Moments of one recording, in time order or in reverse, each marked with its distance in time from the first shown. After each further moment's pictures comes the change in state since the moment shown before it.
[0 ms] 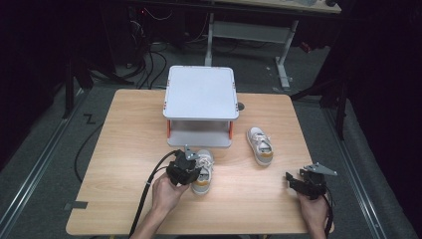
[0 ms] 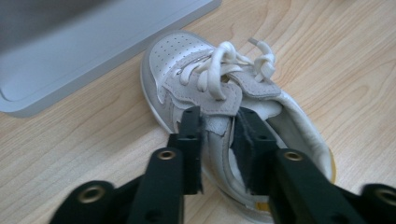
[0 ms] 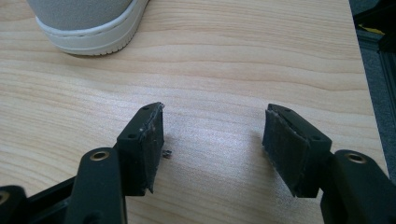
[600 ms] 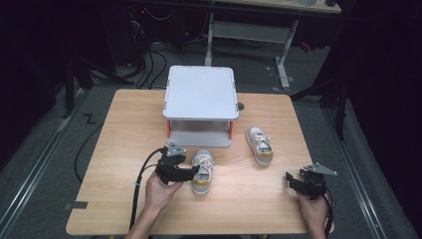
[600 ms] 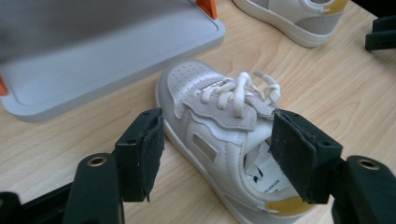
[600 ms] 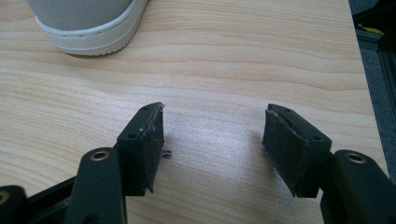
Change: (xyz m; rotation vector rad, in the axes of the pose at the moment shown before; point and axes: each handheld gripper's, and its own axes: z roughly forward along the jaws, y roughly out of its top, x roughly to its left) left arm 0.030 -0.012 -0.018 -0.164 -0.107 -0.111; right arm 0.001 0.000 0.000 0.001 -0.002 0.004
